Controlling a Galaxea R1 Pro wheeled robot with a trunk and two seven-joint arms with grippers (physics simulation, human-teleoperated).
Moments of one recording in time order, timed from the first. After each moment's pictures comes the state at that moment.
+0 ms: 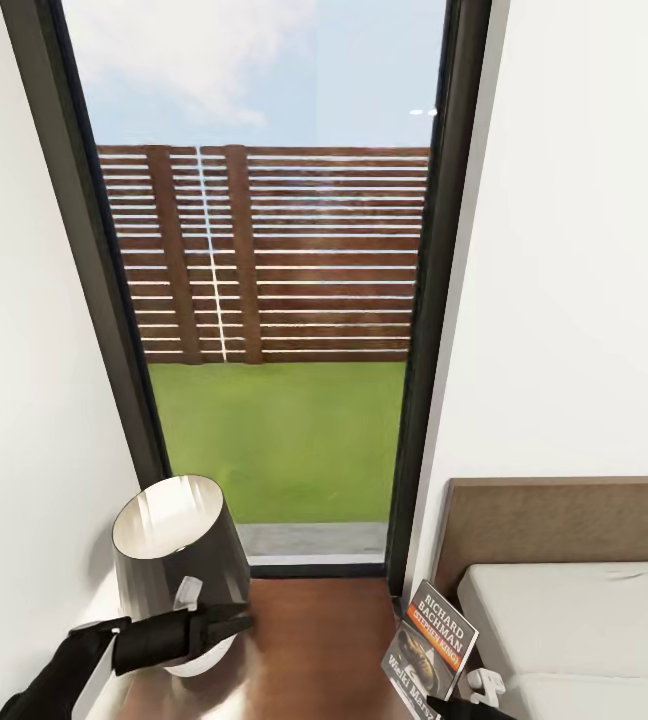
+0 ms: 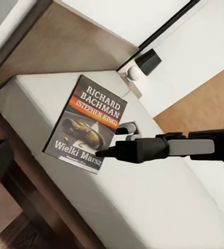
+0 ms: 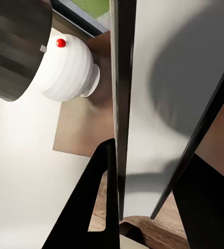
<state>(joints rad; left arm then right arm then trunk) -0.38 0.16 0.09 -0.76 0.15 0.40 -1.40 -0.47 -0.17 -0.22 -0.03 -0.08 -0.01 0.94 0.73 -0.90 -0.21</state>
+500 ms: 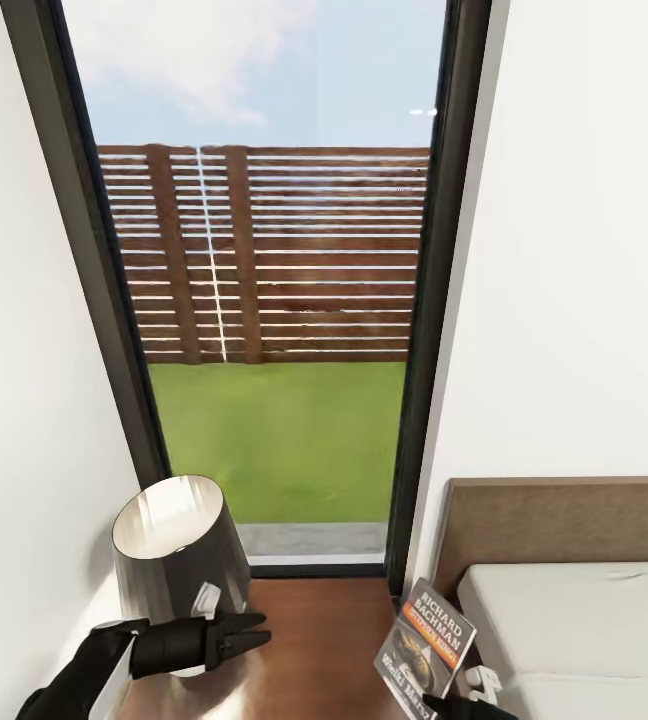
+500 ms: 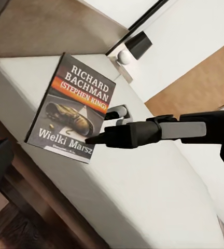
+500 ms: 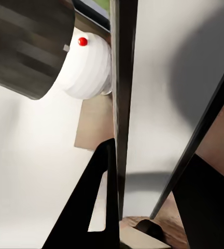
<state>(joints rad) -0.38 0.14 0.01 -0.76 0.15 0.40 -1.40 -0.47 -0.17 -0.22 -0.04 -0.09 0.05 1.02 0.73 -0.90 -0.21</state>
